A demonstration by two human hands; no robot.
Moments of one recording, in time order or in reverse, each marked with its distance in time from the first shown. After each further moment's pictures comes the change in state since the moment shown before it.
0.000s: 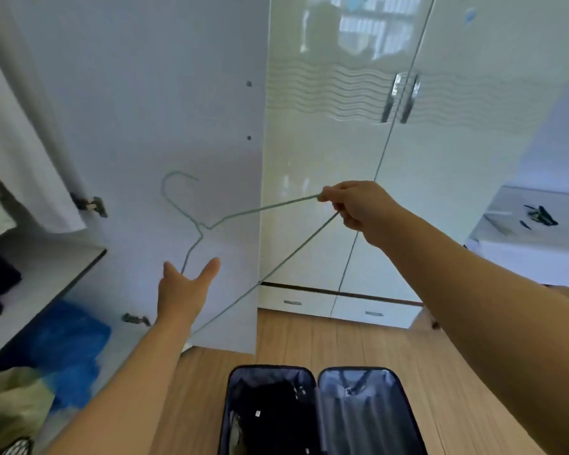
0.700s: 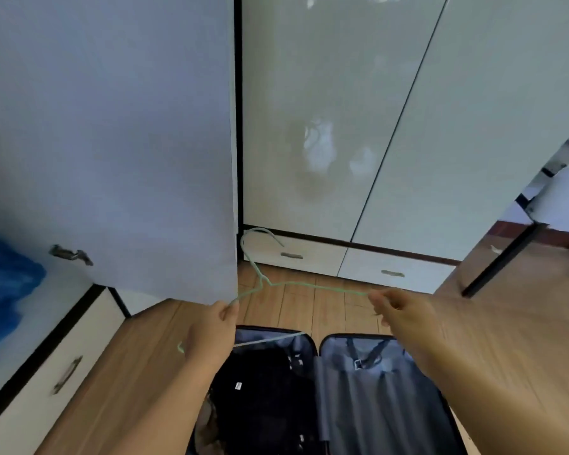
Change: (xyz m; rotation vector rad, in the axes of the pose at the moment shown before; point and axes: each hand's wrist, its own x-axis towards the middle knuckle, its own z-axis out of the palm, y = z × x) left_hand 0.084 -0.322 0.242 0.383 -0.072 0.042; right_hand 0.040 0.473 0.057 -0.245 0.077 0.150
